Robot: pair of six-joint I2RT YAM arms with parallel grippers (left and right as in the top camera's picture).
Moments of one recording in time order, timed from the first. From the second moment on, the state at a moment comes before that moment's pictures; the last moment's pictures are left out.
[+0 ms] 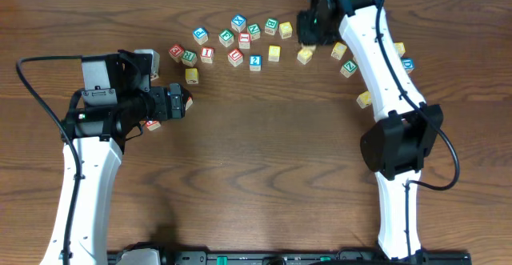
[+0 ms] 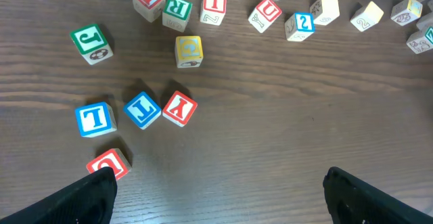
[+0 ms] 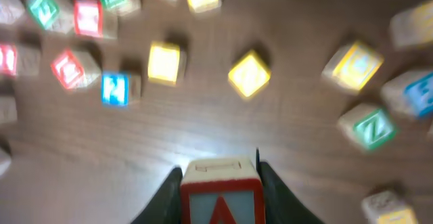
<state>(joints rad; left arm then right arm) 0.08 1.31 1.08 -0.71 0.34 0.01 0.32 2.33 2.39 -1.31 -0.07 0.24</state>
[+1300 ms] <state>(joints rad) 0.08 1.31 1.08 -0.70 0.25 -0.03 0.65 2.35 1.94 -1.03 0.05 0.52</state>
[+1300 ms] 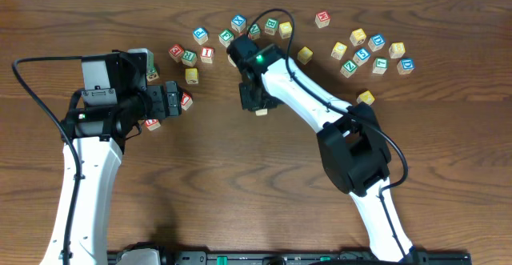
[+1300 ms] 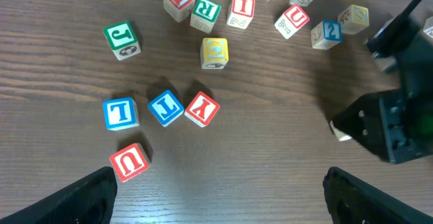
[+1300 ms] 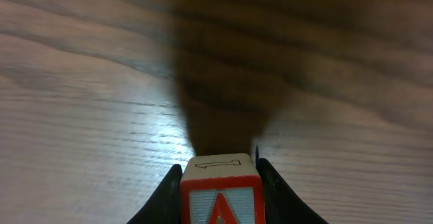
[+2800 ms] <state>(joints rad) 0.08 1.31 1.08 -0.68 0.25 -0.04 0.60 2.16 1.92 -0.96 0.09 0.55</state>
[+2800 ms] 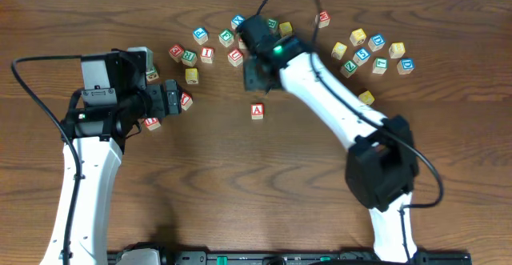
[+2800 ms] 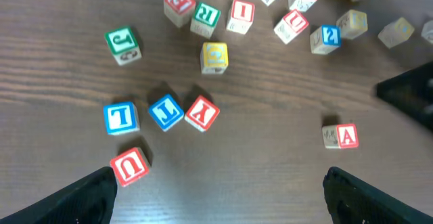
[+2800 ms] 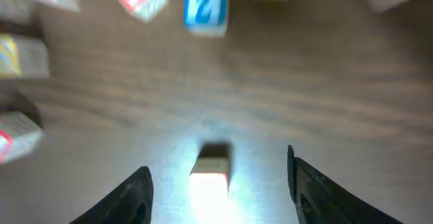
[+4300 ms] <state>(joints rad) -0.07 1.63 1.41 -0.86 0.07 -0.18 0.41 2.15 1.93 -0.97 0.05 0.45</state>
